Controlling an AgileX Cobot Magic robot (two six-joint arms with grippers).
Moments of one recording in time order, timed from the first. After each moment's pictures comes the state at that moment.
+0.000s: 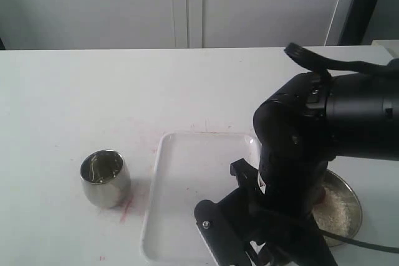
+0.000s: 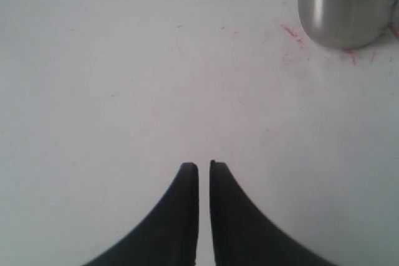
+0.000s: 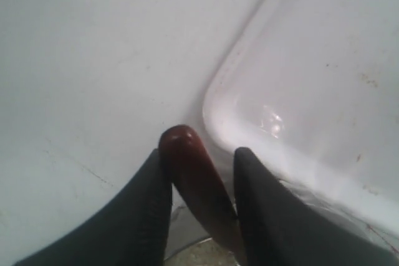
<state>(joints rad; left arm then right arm) -0.01 -0.01 -0.02 0.00 0.39 0.24 0.68 1.57 -0.91 -0.01 1.01 -1.27</state>
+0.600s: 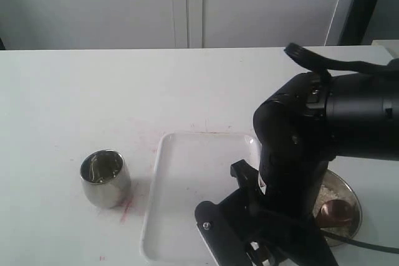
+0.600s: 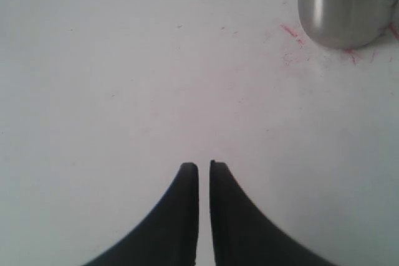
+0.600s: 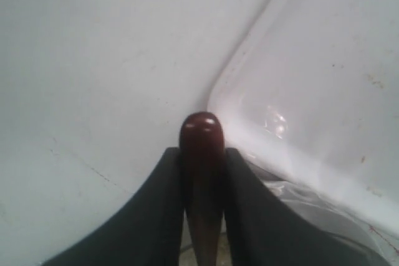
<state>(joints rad) -0.01 -0.01 -0.02 0.00 0.39 0.24 0.68 1.57 -0.91 0.00 1.01 -1.27</state>
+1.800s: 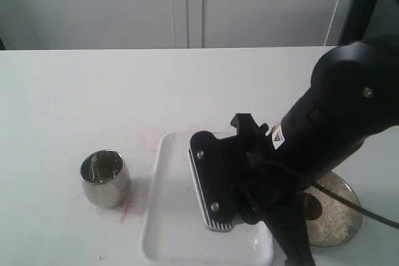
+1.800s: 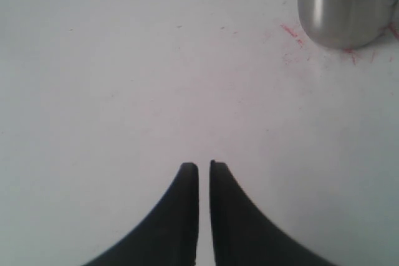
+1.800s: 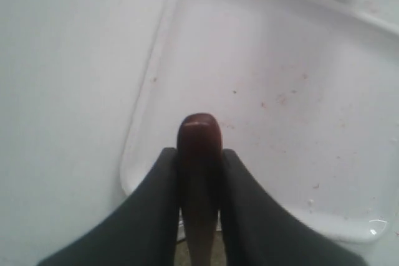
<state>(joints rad) -0.01 -0.01 -0.02 0.00 0.39 0.24 0.60 1.39 -0.91 0.24 0.83 -1.23</state>
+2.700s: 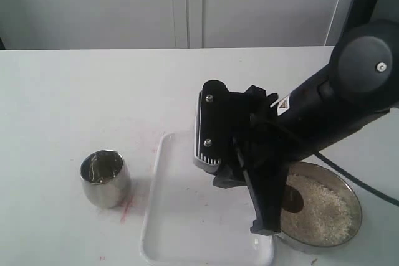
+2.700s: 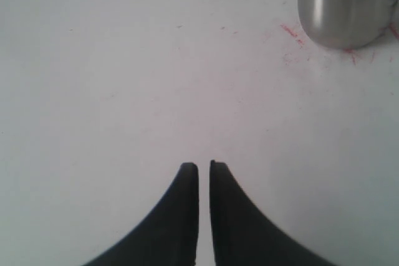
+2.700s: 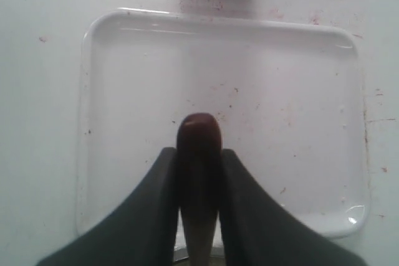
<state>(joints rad) -0.01 -0.01 -0.02 0.00 0.39 0.24 0.51 1.40 -0.91 0.41 0.69 -1.19</state>
